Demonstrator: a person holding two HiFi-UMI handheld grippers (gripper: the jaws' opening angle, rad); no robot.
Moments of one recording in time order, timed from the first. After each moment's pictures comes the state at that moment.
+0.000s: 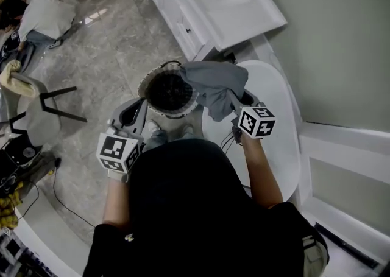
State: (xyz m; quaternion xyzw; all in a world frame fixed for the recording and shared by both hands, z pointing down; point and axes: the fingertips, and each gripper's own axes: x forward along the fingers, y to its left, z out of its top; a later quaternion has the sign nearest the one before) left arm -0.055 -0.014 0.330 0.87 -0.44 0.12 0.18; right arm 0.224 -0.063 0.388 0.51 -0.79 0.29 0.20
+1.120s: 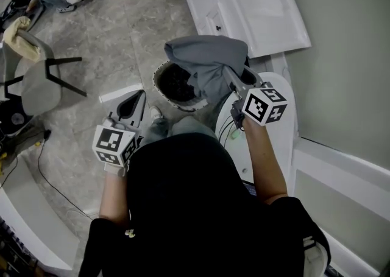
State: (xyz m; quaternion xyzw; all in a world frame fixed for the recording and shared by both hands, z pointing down) left arm -0.202 -0.003 0.369 0.83 -0.50 0.09 0.23; right arm 0.011 -0.133 0.333 0.39 -0.86 0.26 0.19
